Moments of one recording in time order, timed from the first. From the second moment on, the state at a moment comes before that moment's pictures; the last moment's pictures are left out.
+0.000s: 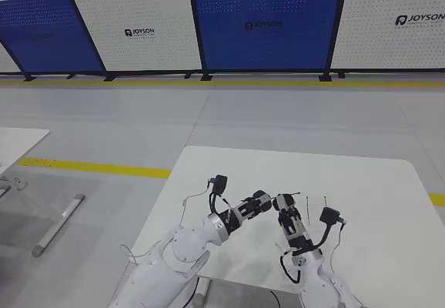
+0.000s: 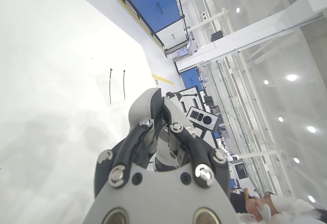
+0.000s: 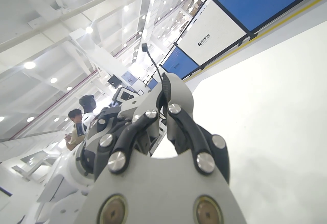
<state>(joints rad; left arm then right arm) 1.43 -1.18 -1.12 -1.77 -0.05 -0.02 -0.31 -1.50 -1.45 1.07 -1.54 -0.53 -0.33 -0.17</state>
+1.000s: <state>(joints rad) 1.44 -1.17 -1.13 -1.78 -0.03 -0.01 -0.32 -1.50 -1.45 1.07 -1.56 -0.53 -0.30 -0.14</state>
